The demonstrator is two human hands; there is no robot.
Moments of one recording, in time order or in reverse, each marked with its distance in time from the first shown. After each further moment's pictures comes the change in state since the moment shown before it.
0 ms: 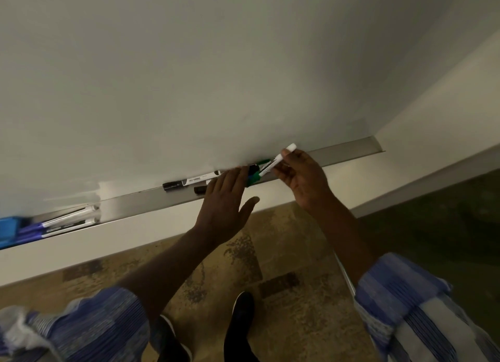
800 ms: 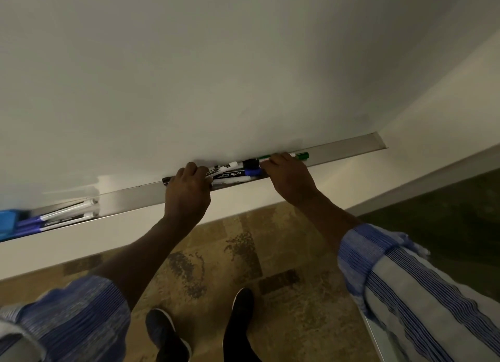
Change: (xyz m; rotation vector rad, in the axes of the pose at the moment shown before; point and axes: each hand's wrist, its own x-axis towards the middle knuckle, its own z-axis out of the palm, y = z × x) left_hand -0.001 -0.051 -0.024 0.162 0.121 -0.239; right_hand 0.041 0.044 -0.028 -1.904 -0.255 -1.023
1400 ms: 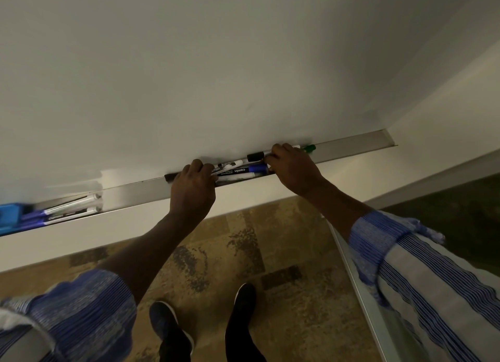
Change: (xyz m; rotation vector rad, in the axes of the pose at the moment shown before) left_hand 0.001 -0.002 0.007 -0.010 -0.029 0.008; right_hand 0.017 0.008 -0.007 -0.042 -0.103 -0.084
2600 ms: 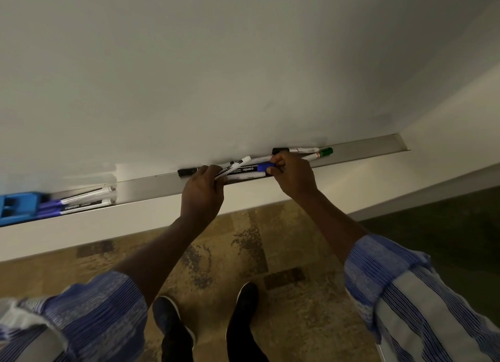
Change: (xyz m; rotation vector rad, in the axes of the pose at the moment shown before) left_hand -0.015 -0.011 0.011 -0.303 0.049 -0.137; right_hand 0.008 -0.046 -0.001 0.659 -0.023 0.654
